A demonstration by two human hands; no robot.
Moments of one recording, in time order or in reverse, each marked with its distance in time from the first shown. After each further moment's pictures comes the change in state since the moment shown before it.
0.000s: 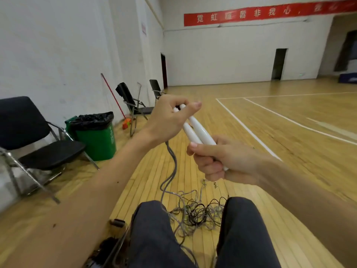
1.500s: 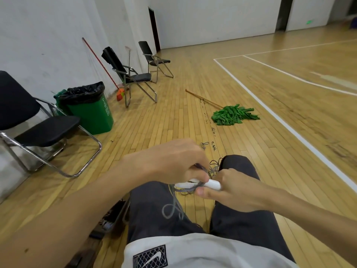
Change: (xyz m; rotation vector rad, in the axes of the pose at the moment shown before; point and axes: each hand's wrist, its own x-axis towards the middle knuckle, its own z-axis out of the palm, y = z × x) left_hand -0.102 -0.013 0.048 0.594 -1.075 0.045; right_hand -0.049 0.139 -0.016 -1.032 0.133 0.247
